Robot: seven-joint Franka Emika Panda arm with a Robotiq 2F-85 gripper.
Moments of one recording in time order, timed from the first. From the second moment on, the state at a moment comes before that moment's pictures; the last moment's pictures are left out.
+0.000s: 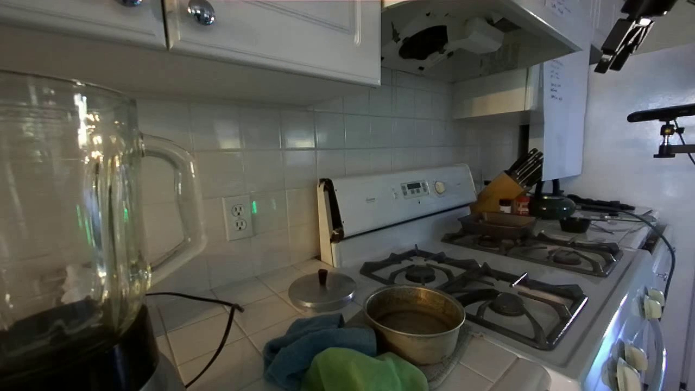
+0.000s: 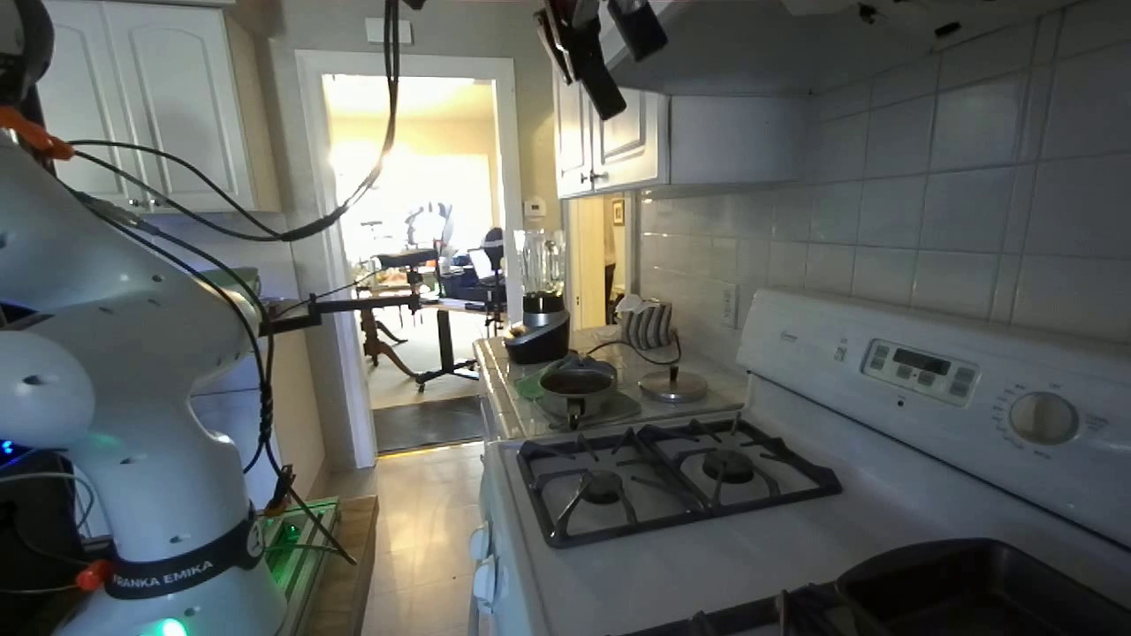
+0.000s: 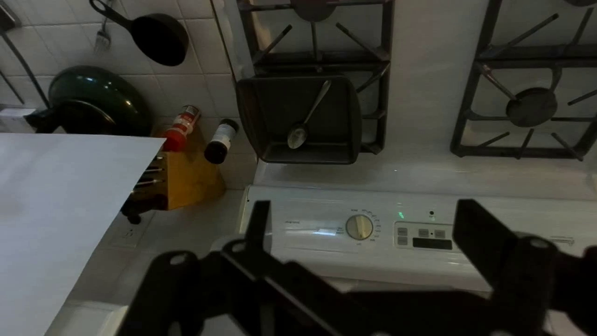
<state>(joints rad) -0.19 -0.66 -0.16 -2.19 -0.19 2.05 -0.21</state>
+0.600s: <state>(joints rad) -0.19 -0.64 -0.15 -2.01 -0.21 1.93 -0.20</state>
